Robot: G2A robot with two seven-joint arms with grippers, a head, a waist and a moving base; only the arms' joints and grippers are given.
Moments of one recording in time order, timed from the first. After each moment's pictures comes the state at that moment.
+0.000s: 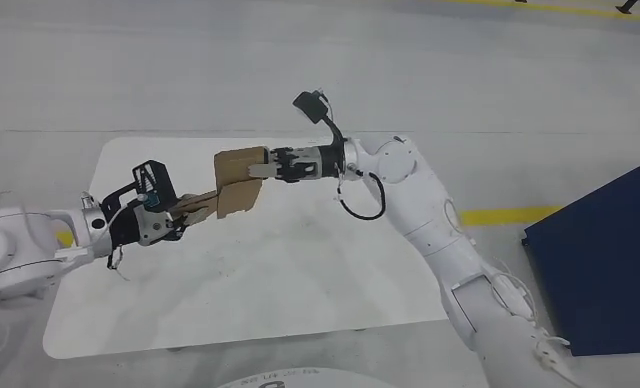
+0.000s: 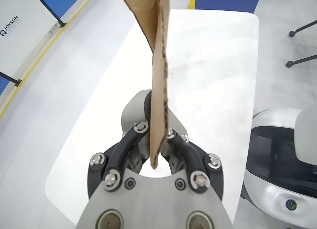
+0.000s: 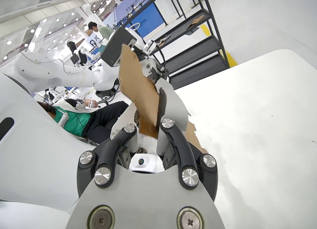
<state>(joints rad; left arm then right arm) 1.41 -0.87 -1.33 -1.97 0.89 -0.81 -0.52 -0.91 -1.11 1.03 -1.38 0.37 -0.72 1.10</state>
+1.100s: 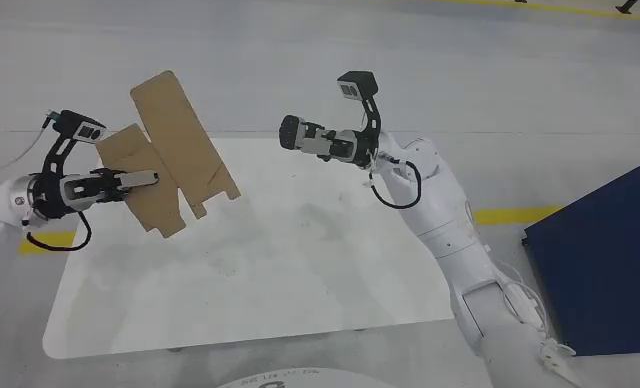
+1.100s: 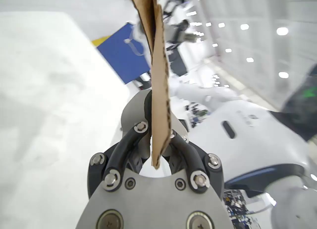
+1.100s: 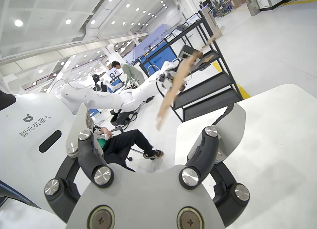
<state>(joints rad) 1.15 -0.86 -1.26 -1.46 -0.88 -0.46 -1.30 -0.96 -1.07 1.12 -1.41 0.57 -0.72 1.10</state>
